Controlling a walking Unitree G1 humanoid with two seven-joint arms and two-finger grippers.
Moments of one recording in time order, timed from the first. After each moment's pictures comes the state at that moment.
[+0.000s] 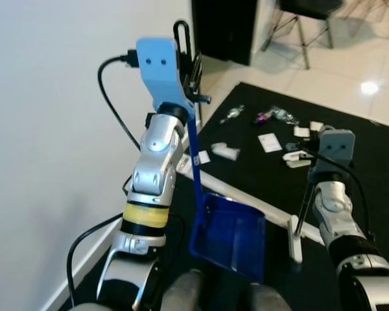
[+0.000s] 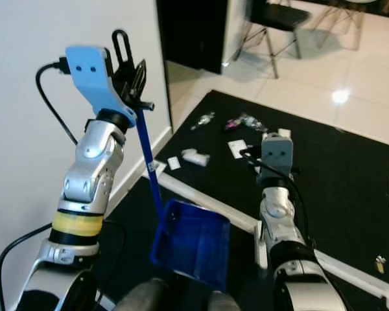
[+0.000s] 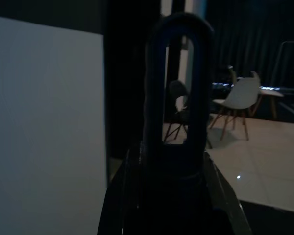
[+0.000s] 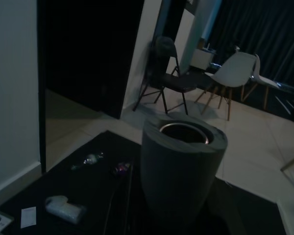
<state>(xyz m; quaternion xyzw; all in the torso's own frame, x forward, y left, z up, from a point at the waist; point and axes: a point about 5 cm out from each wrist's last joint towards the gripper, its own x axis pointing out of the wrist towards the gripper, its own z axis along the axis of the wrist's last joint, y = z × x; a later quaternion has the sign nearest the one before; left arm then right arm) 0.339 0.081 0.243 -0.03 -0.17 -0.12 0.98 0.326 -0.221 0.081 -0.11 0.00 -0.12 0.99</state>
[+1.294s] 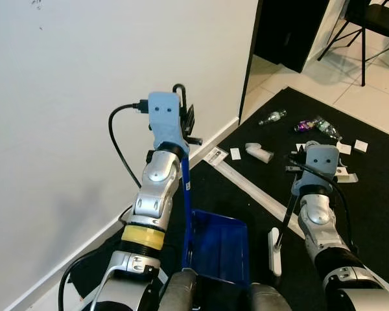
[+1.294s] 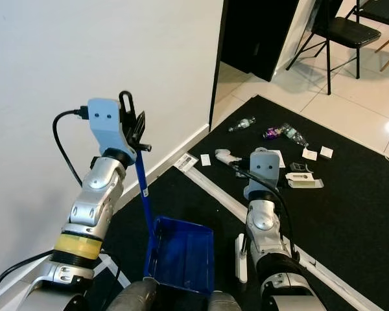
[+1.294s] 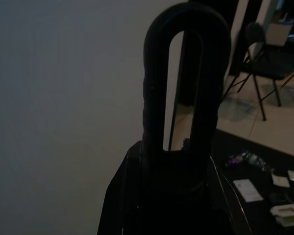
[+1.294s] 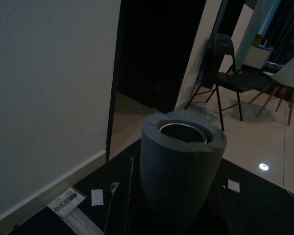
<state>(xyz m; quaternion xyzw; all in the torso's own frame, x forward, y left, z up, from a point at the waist) 0.331 0.102 0.146 -0.02 -0.04 -0.07 1.00 0.310 -0.192 0.056 -0.08 0.02 -0.10 0.99</state>
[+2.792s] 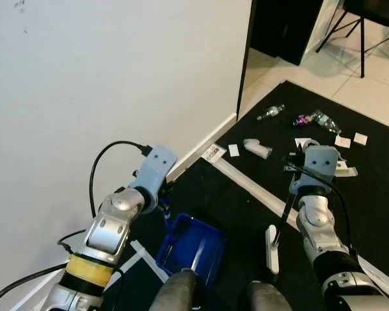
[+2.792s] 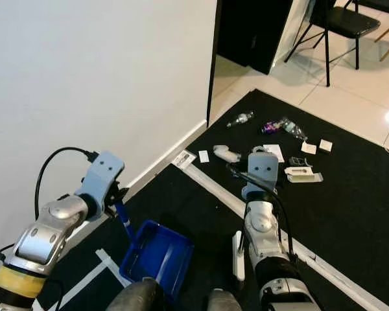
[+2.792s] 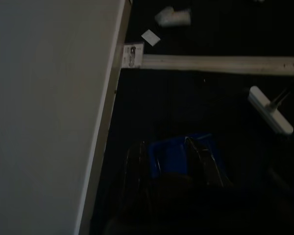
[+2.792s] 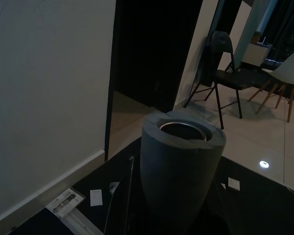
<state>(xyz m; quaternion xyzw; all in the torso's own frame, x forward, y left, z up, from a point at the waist) 0.274 0.165 0.088 0.21 0.27 -0.22 0.91 0.307 -0.188 0.058 -0.09 0.01 -0.10 0.99</state>
